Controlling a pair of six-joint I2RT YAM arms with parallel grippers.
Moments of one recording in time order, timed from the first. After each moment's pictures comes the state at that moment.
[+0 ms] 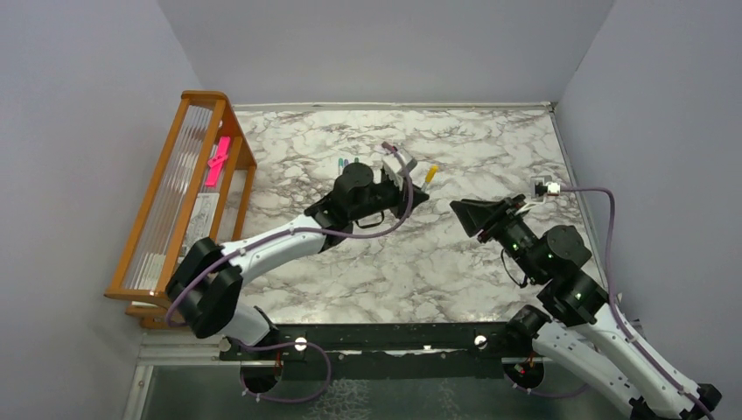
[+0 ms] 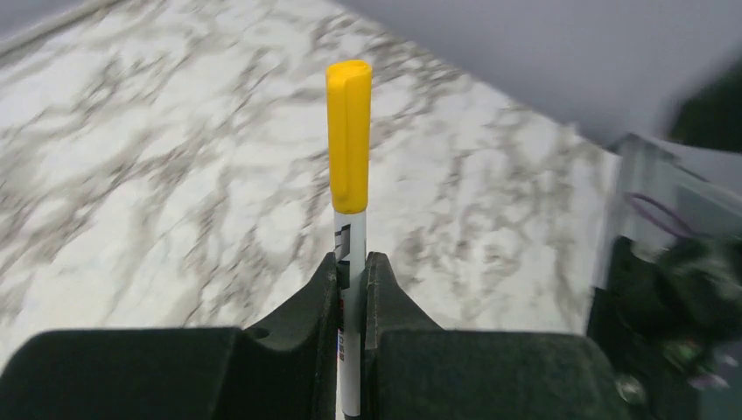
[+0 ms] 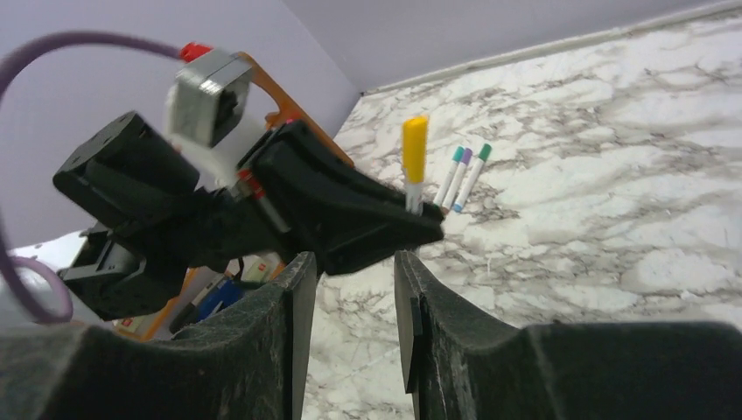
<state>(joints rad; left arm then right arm) -0.82 1.41 0.93 0.41 0.37 -0.19 0.70 0.51 0.65 -0.06 0.13 0.59</state>
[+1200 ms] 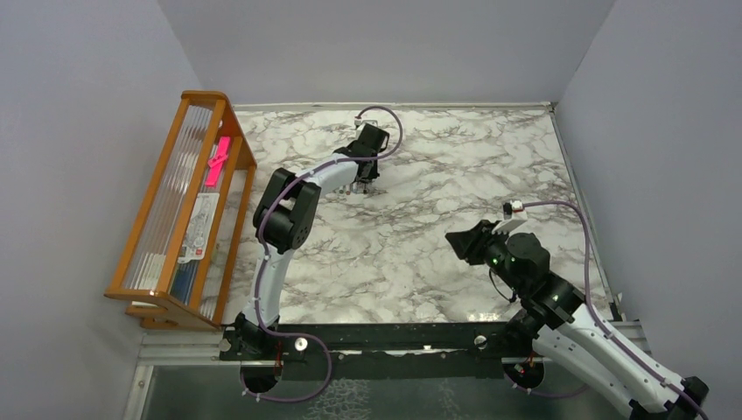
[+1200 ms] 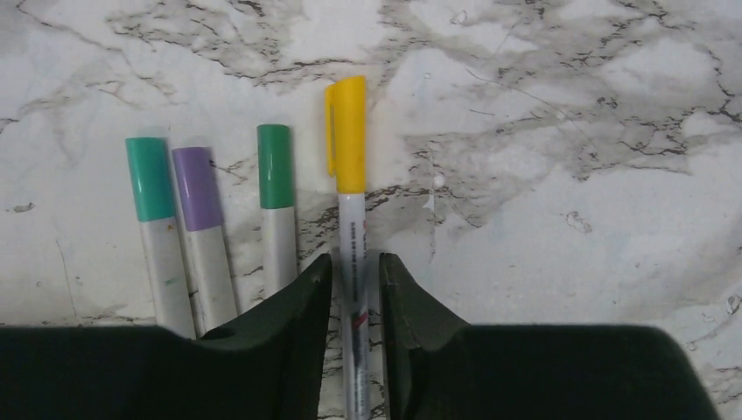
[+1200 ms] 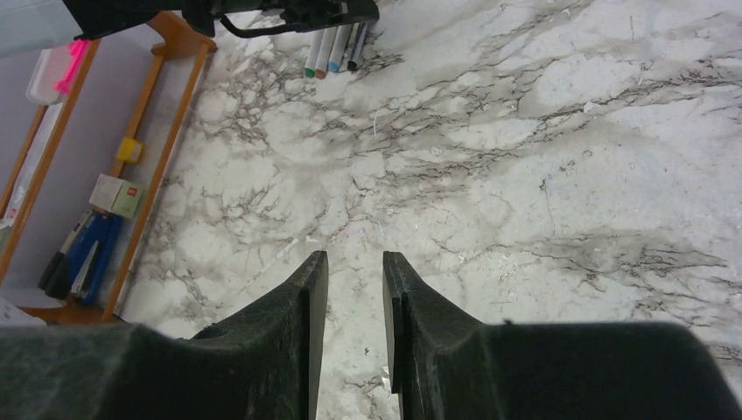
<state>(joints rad) -0.53 2.23 1.67 -0.30 -0.29 -0.42 0.70 0.46 0.41 -0.24 0.20 0.66</state>
